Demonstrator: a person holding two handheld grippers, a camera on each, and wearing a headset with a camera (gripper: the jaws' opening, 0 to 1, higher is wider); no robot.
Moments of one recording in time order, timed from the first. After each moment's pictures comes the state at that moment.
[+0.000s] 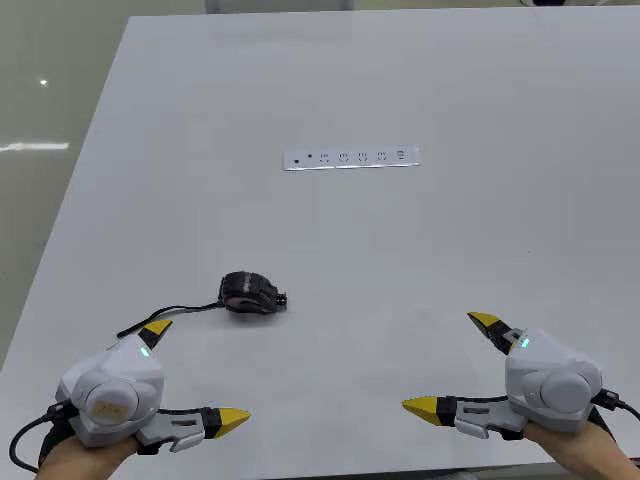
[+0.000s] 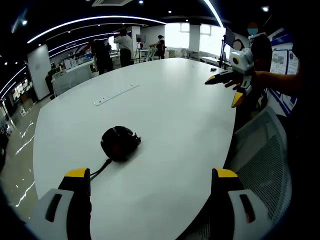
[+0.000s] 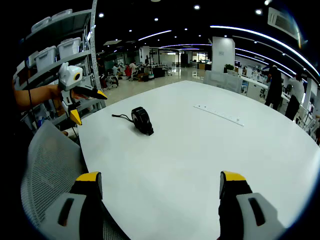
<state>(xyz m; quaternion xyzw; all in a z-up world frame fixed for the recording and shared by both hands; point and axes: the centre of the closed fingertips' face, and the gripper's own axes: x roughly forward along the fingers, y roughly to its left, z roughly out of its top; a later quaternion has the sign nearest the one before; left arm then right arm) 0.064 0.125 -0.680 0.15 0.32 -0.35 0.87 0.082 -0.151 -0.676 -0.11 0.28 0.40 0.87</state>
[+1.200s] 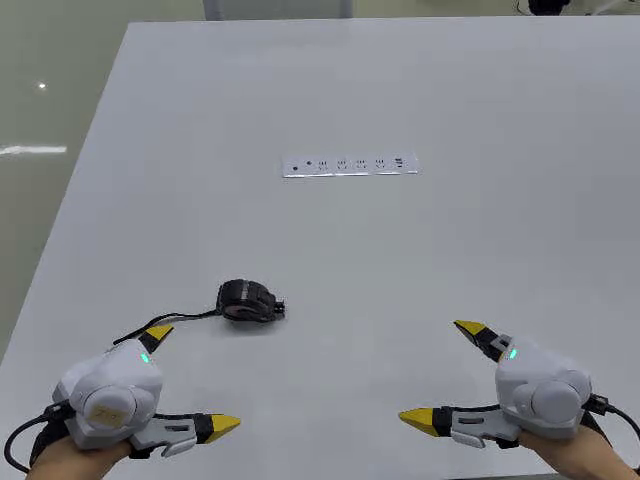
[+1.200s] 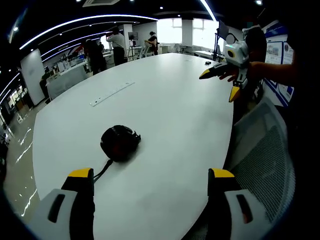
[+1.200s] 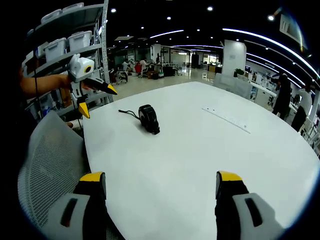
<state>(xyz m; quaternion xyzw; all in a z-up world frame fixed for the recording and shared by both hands) 0.072 0.129 -0.685 0.18 0.33 -0.37 0.85 0.084 -0.141 -0.679 -0.14 0.26 0.44 0.85</state>
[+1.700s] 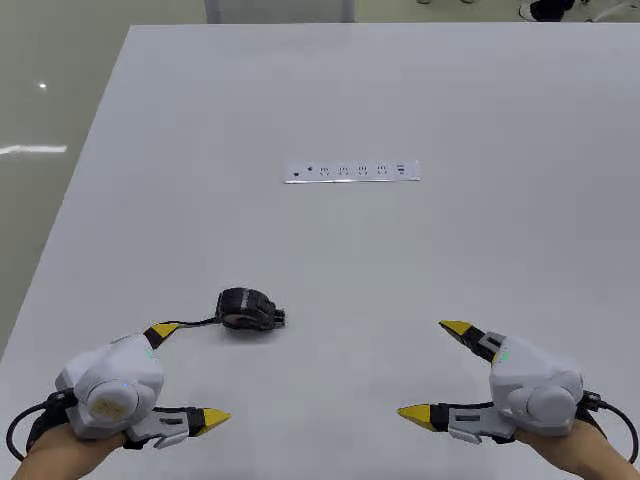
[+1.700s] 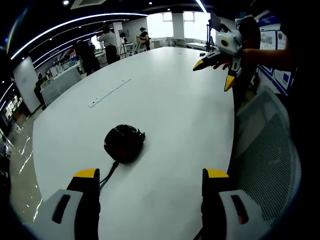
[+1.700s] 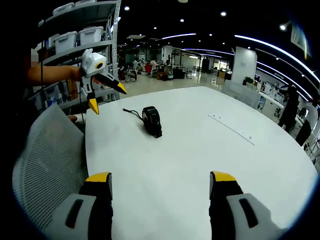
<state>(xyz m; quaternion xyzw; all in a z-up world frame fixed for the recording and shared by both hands) 0.093 0.139 -0.696 0.22 0.33 -0.39 0.83 0.101 -0.129 -0.681 -0.17 0.24 0.48 0.83</state>
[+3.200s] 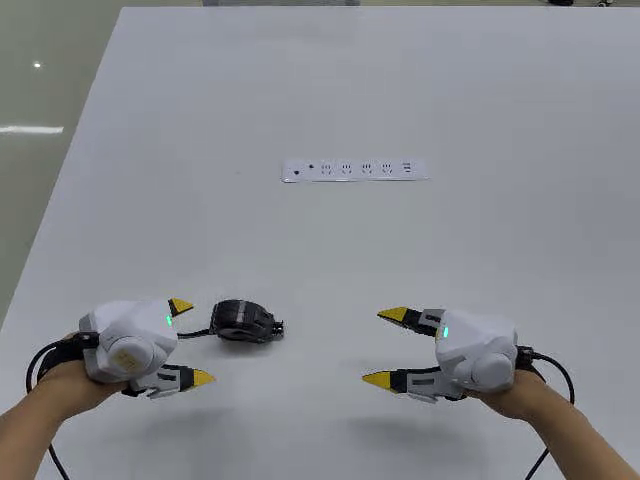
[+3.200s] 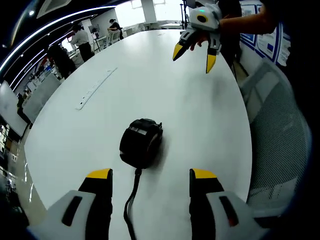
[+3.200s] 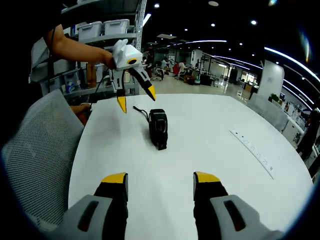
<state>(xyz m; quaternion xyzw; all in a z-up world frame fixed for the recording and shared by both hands) 0.166 0.151 -0.734 0.32 0.35 -0.46 0.75 0.160 -0.065 -0.710 -0.22 0.20 0.57 0.76</state>
